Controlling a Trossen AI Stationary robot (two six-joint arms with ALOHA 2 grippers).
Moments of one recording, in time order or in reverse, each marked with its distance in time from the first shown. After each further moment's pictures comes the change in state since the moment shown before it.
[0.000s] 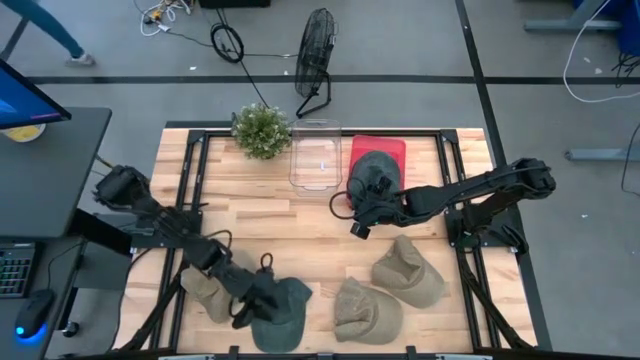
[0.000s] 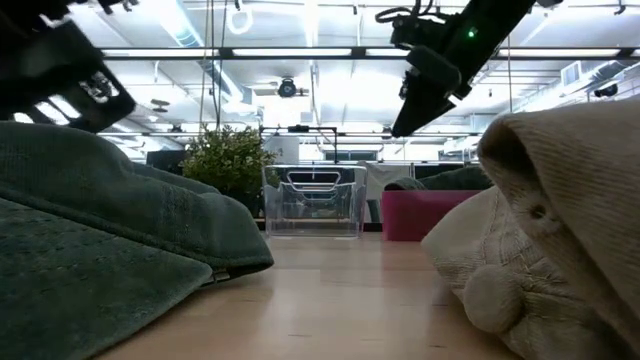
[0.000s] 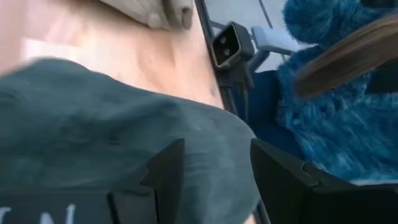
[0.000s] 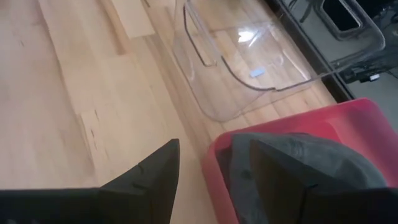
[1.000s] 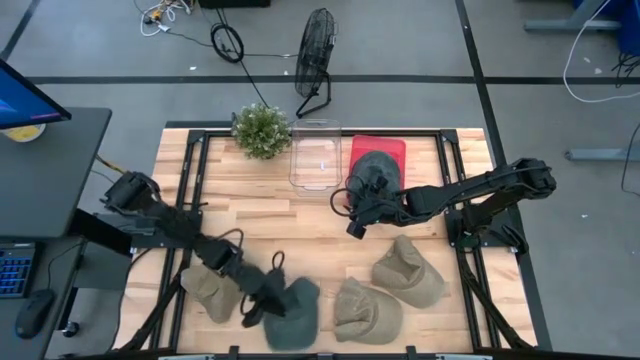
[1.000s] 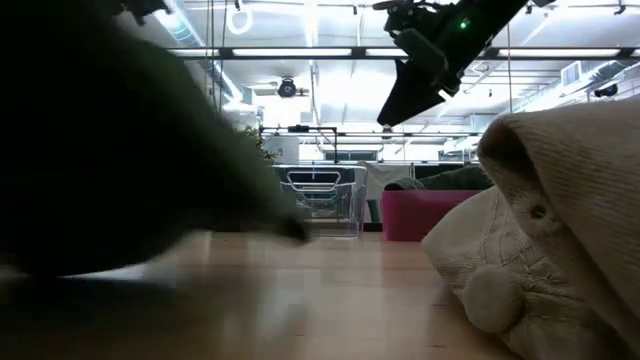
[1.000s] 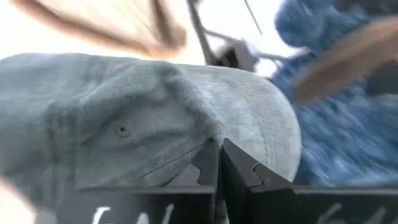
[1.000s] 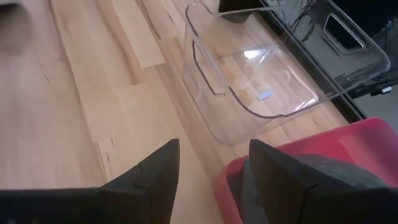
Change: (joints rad) left arm 0.091 0.089 0.030 0.115 0.070 0.091; right arm 0.000 -0.003 0.000 0.099 -0.006 -0.025
